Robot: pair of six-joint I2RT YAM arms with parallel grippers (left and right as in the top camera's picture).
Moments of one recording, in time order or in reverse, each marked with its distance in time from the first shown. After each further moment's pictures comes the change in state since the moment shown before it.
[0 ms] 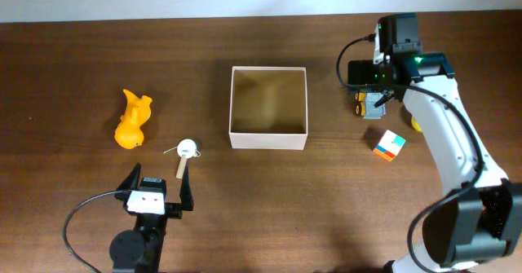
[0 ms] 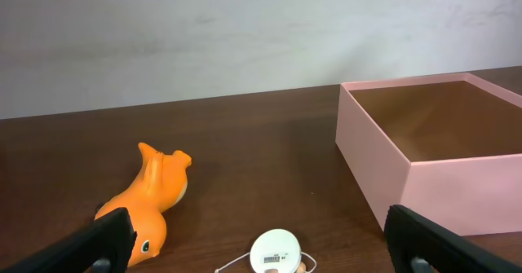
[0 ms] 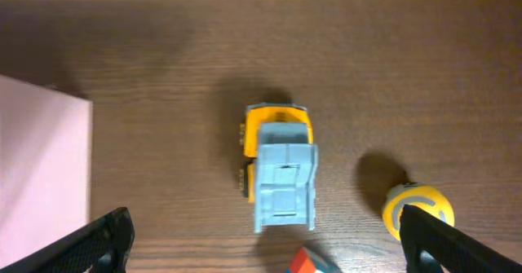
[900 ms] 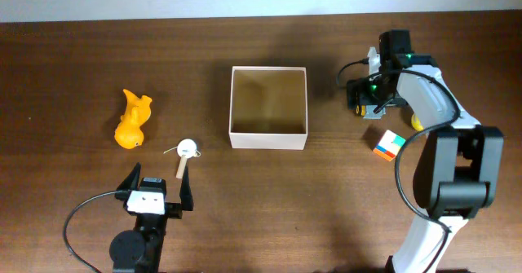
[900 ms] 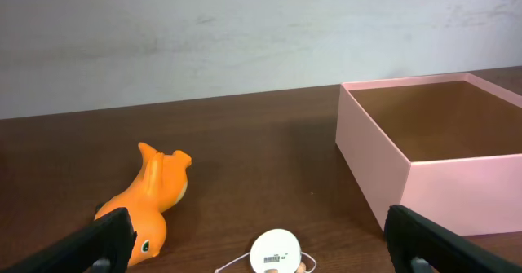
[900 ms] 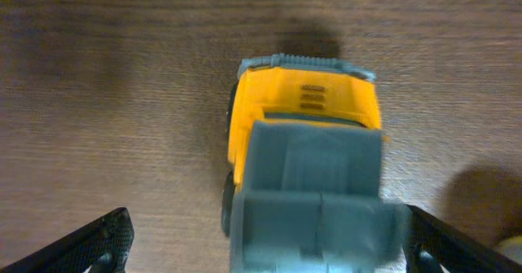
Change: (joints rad) left arm 0.000 0.000 0.000 0.000 0.000 0.000; right arm -0.098 0.288 0.000 0.044 -0.184 -0.117
